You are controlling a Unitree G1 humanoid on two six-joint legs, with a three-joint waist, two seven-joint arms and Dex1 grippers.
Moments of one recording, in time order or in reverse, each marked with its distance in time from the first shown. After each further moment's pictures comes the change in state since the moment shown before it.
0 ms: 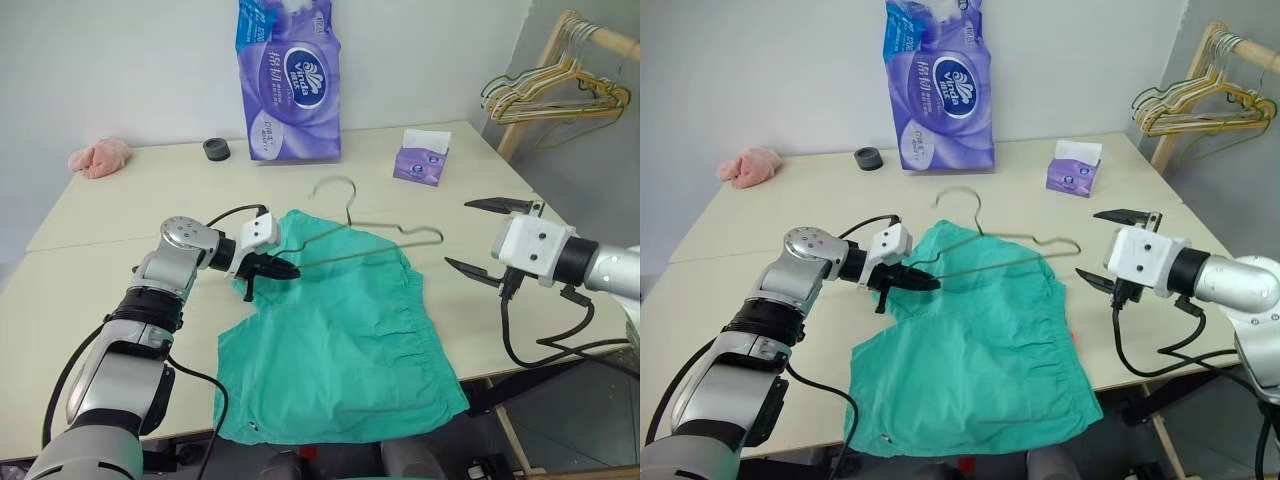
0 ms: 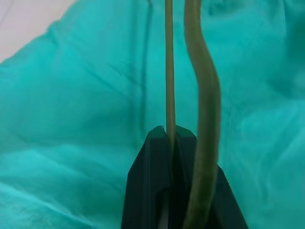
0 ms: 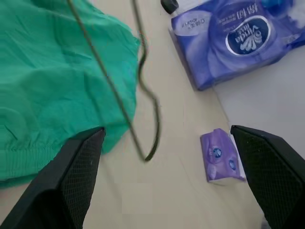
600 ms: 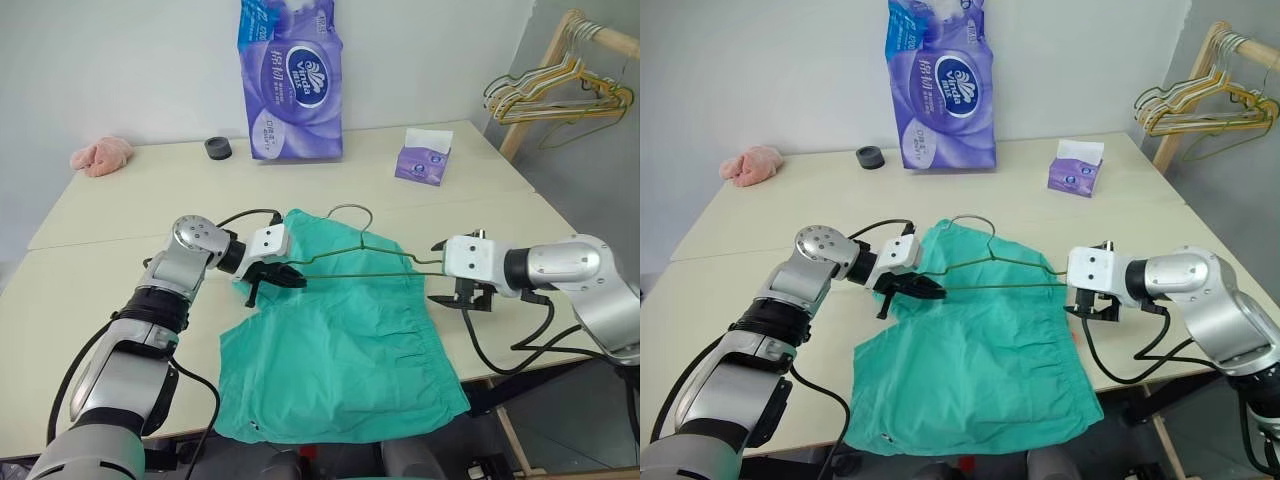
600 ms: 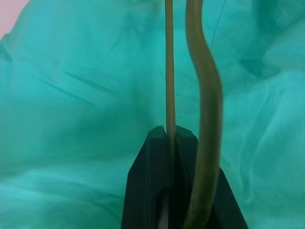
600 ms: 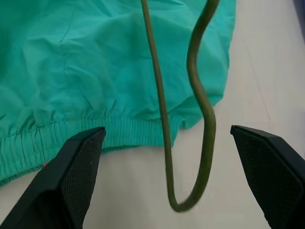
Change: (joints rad) left arm -0.004 -0.017 -0.022 -0.025 0.014 -0.059 -0.021; right arm -0.188 -0.006 0.361 0.098 -0.136 0.232 0.124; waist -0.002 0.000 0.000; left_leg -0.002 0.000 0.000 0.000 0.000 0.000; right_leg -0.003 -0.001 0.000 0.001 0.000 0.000
